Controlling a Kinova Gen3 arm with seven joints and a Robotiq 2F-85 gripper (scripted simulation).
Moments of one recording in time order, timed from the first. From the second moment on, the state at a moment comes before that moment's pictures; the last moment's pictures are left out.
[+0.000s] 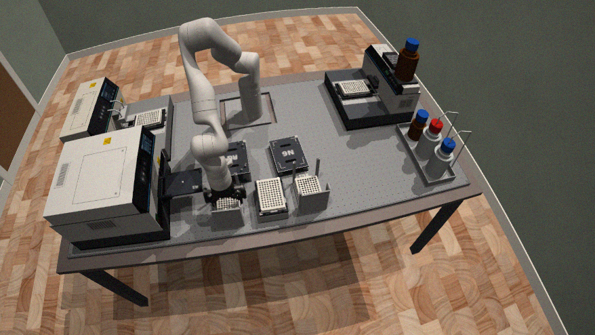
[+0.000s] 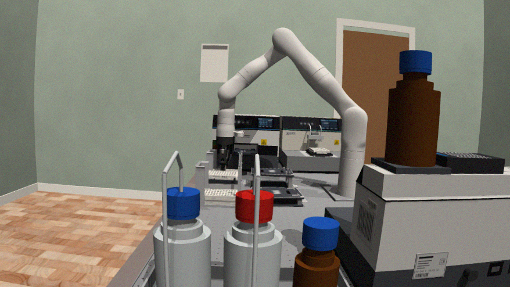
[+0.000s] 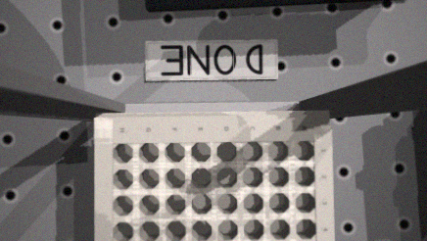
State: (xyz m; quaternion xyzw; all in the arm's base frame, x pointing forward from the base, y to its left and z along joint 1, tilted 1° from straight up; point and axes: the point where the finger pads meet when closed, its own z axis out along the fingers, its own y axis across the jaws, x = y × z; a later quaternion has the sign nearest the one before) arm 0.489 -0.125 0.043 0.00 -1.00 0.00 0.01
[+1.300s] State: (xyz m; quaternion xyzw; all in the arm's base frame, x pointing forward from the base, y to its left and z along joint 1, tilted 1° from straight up) arm 0.489 -0.124 0.038 0.00 -1.00 0.00 0.01
